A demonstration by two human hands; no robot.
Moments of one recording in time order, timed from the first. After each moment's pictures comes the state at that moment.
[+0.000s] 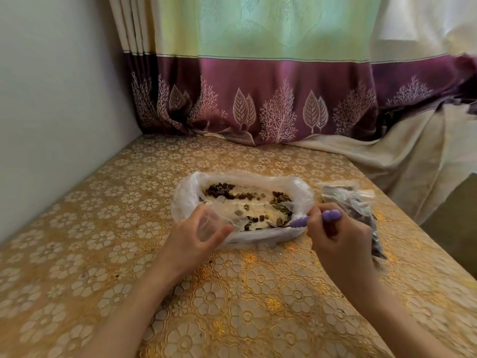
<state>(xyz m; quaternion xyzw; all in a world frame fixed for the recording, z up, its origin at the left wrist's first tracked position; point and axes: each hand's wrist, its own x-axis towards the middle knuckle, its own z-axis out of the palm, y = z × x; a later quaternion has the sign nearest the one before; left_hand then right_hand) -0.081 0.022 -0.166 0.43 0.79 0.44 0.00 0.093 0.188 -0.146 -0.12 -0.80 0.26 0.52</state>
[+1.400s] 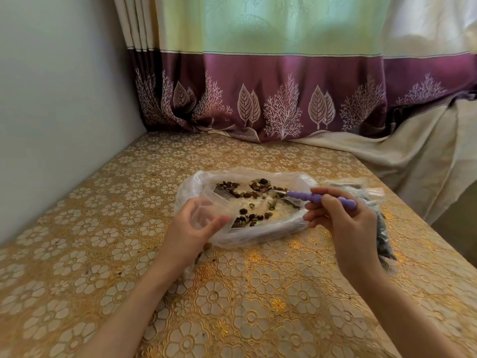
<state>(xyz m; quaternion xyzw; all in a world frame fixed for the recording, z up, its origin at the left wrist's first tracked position) -0.083 0.024 -0.162 0.36 0.75 0.56 0.05 0.083 0.190 -0.131 -0.12 -0.62 0.61 0.47</state>
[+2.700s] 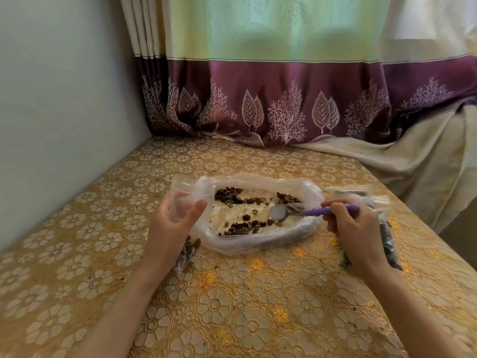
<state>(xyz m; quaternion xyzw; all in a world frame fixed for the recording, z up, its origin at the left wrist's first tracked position) -0.094 0.015 -0.152 0.30 0.67 0.68 0.01 0.076 0.223 -0.140 -0.22 -0.70 0.52 0.44</state>
